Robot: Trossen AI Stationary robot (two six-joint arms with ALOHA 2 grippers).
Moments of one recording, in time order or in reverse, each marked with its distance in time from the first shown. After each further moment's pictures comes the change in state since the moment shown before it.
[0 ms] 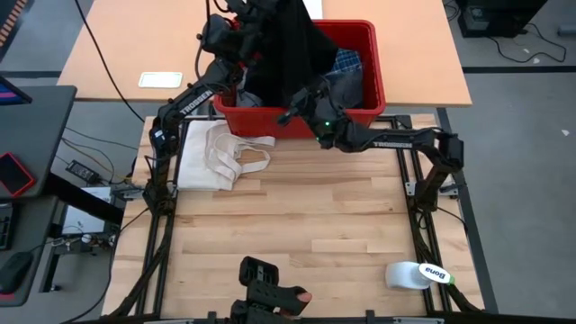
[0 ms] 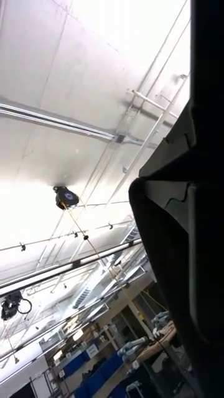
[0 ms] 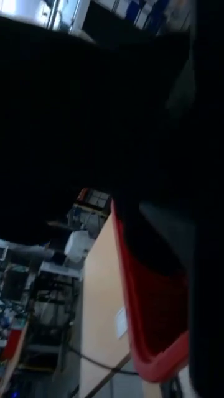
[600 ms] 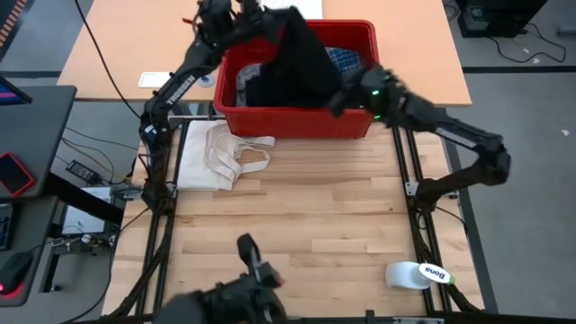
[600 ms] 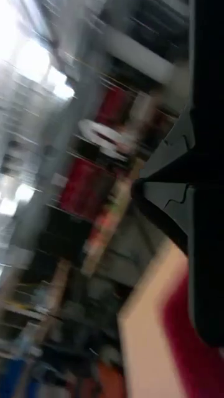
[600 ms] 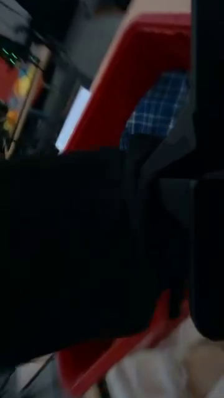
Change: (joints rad) left arm 0.205 -0.050 0.000 -0.707 0.675 0.436; right arm -0.223 -0.431 0.000 -0.850 -0.325 0.375
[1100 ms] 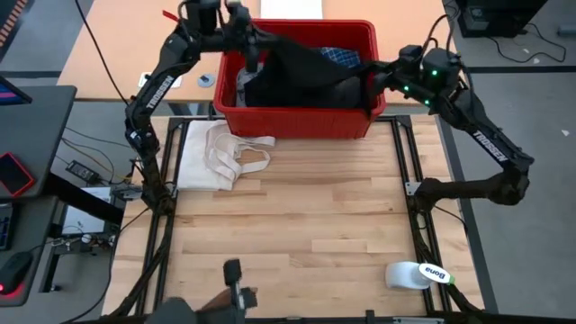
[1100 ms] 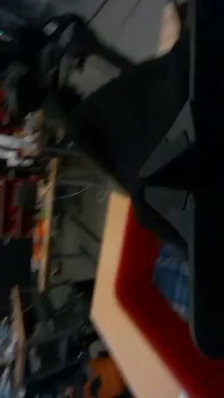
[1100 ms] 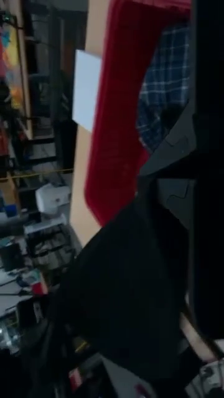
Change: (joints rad) left arm -0.014 -0.122 0.002 -0.487 0.132 0.534; right arm -0.251 -0.186 0.001 -0.001 -0.389 0.233
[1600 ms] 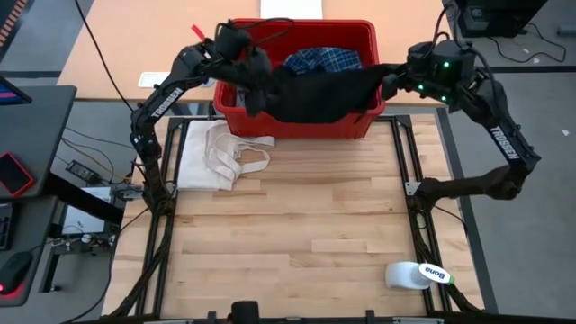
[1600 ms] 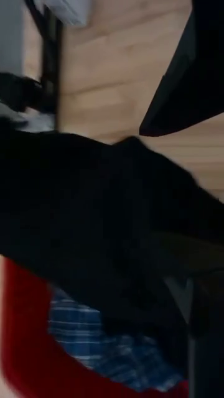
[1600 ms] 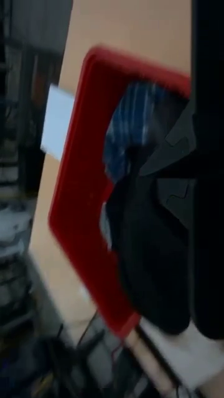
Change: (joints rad) left arm -0.176 0.001 -0.002 -0.499 -0.248 0.274; right arm 0.039 0.075 0.333 -0.475 0.150 -0.045
